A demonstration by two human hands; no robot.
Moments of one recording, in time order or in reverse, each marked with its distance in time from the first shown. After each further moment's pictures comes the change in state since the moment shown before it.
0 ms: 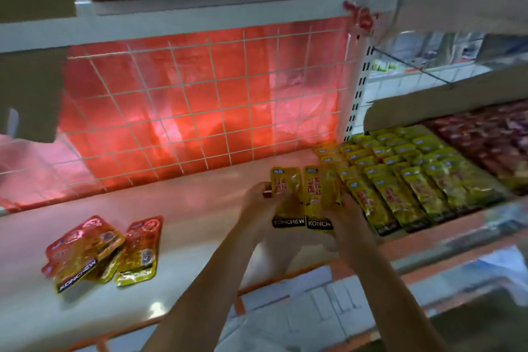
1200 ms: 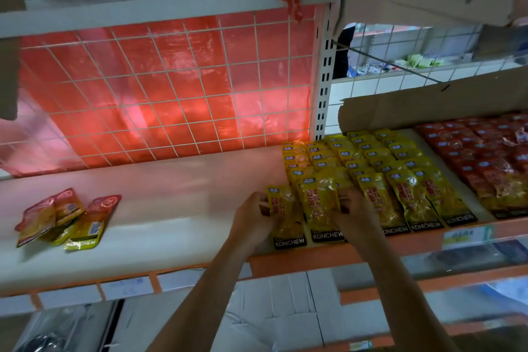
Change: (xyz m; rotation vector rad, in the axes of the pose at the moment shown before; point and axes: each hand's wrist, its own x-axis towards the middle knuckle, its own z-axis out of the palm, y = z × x) left_hand -0.034 -0.023 0.115 0.467 0.157 0.043; right_hand 0.057 0.004 -0.153 -0.548 -0.086 -0.015
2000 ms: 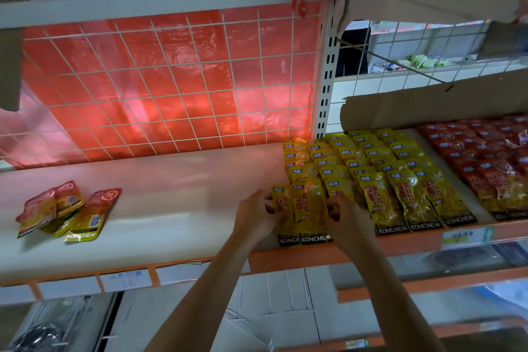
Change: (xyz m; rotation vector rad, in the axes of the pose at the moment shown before) left_hand 0.003 0.003 0.003 0.237 0.000 0.044; right_hand -0.015 -0.008 0.006 -0.379 0.005 -0.111
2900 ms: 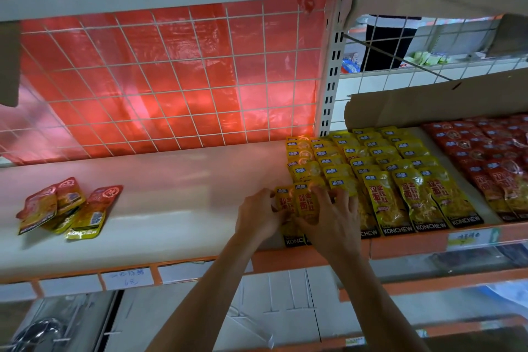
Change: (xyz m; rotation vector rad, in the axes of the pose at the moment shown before) left_hand 0.006 -0.001 0.004 0.160 0.011 0.040; right_hand -0.007 -0.019 0.031 -0.273 0.149 -0.120
